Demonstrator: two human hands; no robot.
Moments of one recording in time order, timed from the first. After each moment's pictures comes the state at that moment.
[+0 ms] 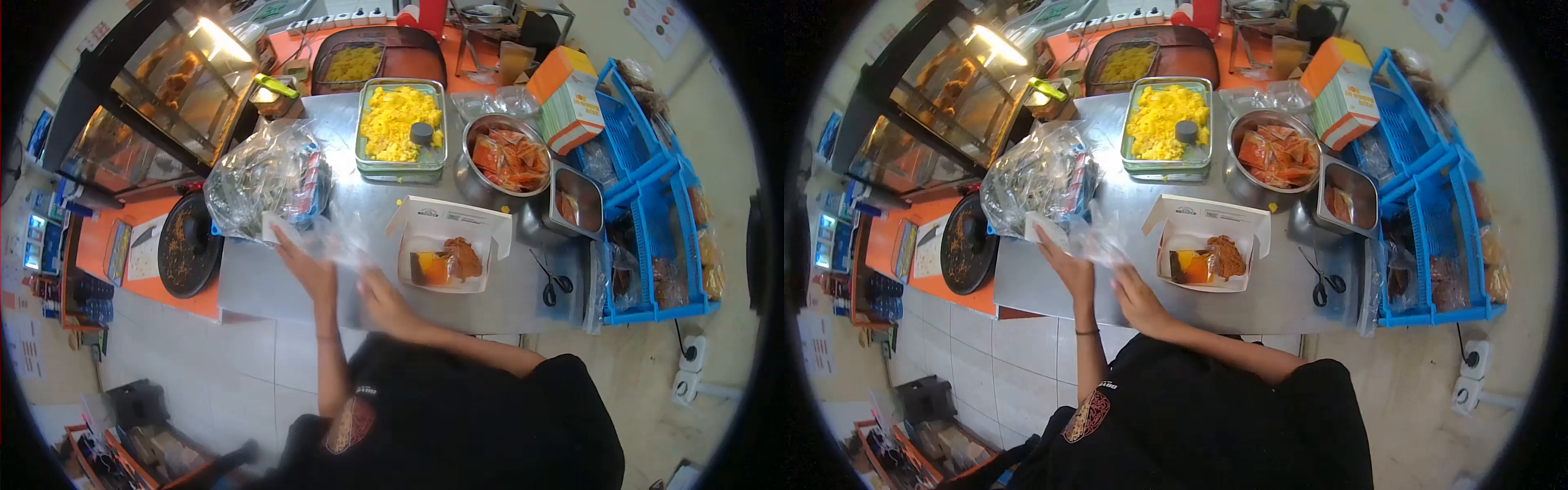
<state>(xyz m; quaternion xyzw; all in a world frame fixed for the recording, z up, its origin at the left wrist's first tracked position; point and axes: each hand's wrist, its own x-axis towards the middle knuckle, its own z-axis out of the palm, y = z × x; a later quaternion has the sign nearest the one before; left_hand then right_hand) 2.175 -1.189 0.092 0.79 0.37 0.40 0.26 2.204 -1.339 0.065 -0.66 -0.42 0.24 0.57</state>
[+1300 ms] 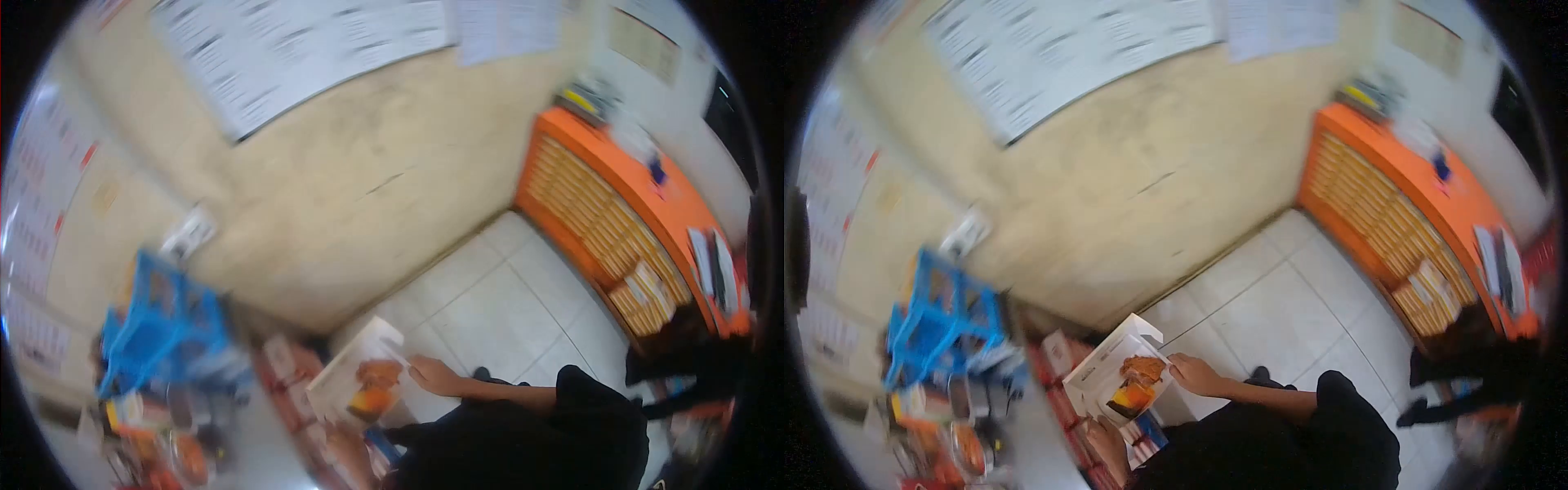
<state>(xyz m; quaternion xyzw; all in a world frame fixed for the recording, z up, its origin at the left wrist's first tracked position) 2.121 -1.571 0.023 0.86 -0.47 -0.04 0.21 1.925 -1.722 -0.063 -0.78 0.38 -0.34 0.36</state>
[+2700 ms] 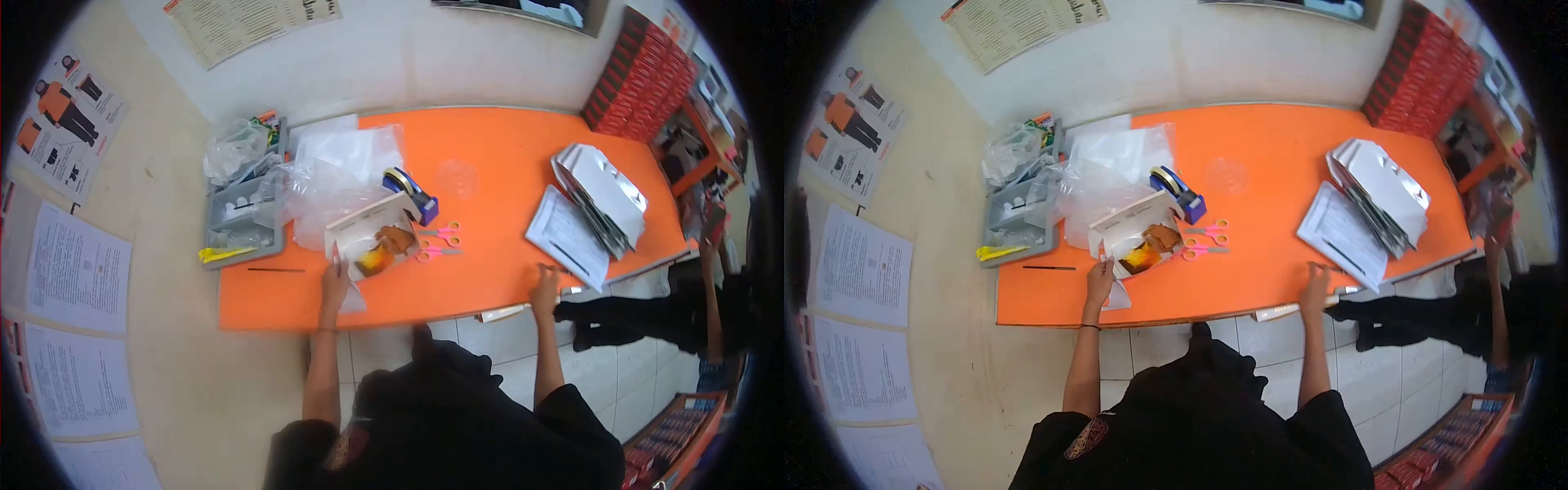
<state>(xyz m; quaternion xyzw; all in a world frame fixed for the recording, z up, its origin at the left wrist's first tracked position) 0.995 -2.347 -0.136 0.28 -0.86 -0.40 0.14 0.863 -1.835 -0.154 -0.08 0.97 -0.18 -0.15</state>
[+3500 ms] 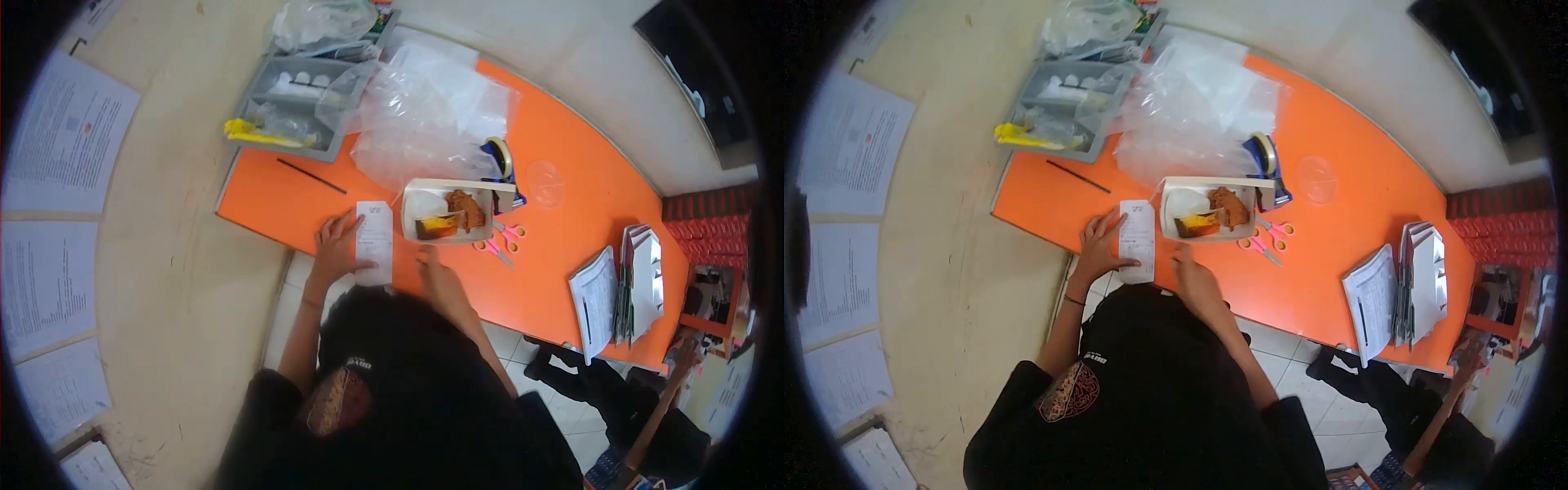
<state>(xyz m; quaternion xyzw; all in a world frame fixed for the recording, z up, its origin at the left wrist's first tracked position) 1.095 -2.366 -0.127 0.25 -0.94 -0.20 0.08 0.948 -2.164 -0.046 -0.36 0.82 -0.30 0.32</state>
